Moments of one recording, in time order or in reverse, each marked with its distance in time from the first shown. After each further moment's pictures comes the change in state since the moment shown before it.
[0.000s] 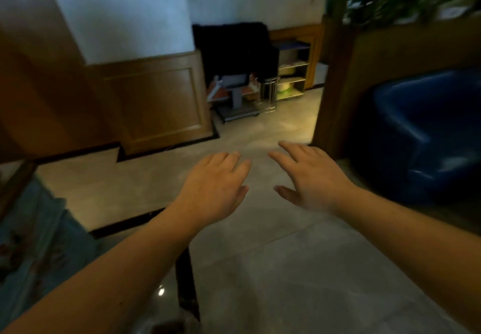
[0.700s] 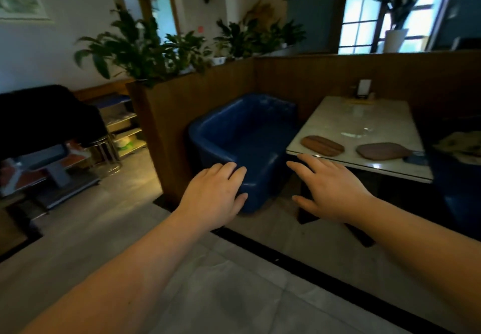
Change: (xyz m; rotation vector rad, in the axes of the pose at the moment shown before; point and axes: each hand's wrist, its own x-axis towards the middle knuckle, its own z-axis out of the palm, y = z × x) left_hand 0.325 0.461 -0.040 -0.222 0.169 0.548; right_hand -0.374 0.419 -0.073 -0.153 -0.086 0.767
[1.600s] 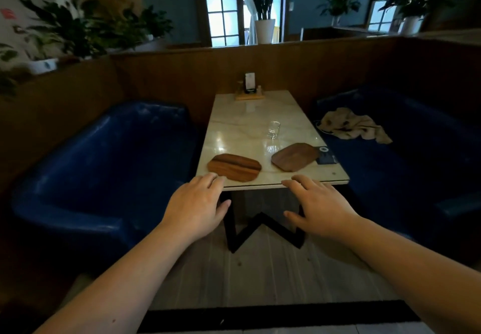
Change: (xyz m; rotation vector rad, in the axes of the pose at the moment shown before) left_hand 0.439 0.004 0.211 -0.272 0.020 0.385; right_hand 0.191 0.276 0.134 0.075 -0.099 0.583
